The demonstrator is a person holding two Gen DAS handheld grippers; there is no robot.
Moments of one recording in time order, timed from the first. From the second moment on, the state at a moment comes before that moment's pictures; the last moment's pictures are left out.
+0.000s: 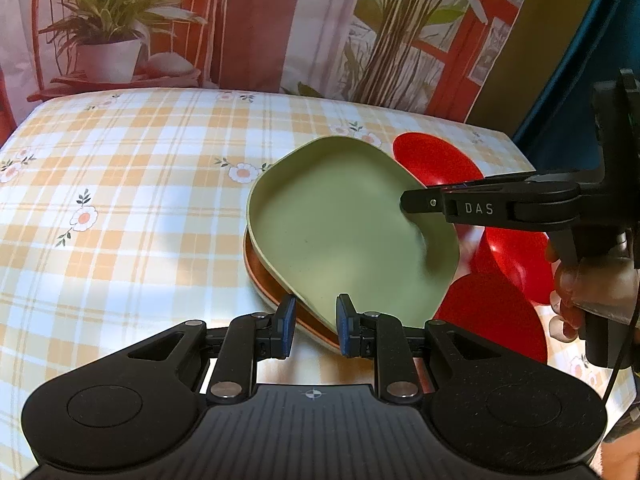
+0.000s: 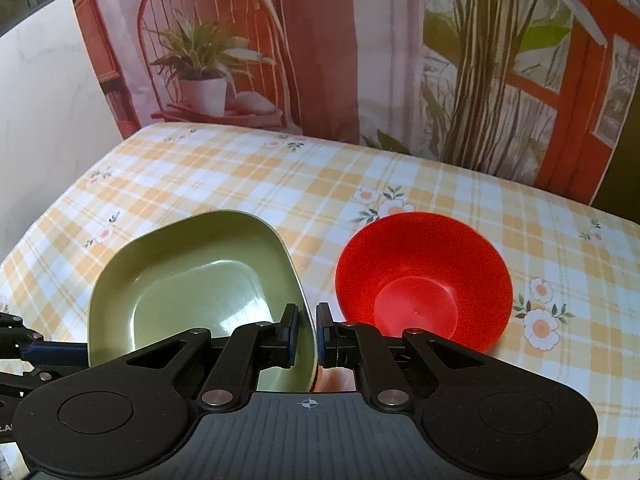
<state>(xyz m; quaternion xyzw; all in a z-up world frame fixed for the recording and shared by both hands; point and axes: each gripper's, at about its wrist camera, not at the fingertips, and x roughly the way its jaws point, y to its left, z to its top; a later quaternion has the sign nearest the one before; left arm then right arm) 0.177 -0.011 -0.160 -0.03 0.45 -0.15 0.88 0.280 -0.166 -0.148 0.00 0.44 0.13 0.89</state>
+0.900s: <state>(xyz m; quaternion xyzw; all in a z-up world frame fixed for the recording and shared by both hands) 0.174 -0.014 -0.162 -0.03 0.45 -0.15 0.88 0.281 -0.165 -0.156 -0.01 0.44 0.12 0.89</state>
